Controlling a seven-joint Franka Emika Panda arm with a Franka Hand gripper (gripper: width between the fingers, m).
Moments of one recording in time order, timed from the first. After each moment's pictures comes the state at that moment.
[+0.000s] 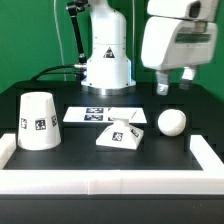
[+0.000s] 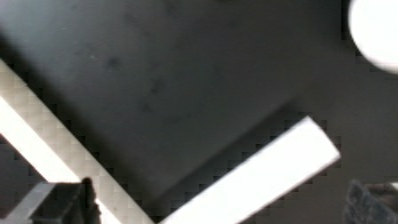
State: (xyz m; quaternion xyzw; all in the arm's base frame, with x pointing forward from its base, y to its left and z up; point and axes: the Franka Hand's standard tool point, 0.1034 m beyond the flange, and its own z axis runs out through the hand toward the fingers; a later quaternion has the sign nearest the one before) arm 0.533 0.071 0.122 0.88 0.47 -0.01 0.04
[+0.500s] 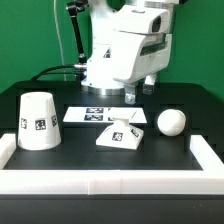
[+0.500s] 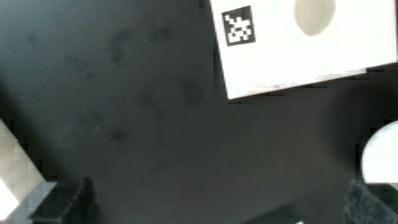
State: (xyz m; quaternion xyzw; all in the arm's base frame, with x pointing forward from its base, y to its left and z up) arm 0.520 0.040 0.108 0.86 0.52 -0.02 0.03
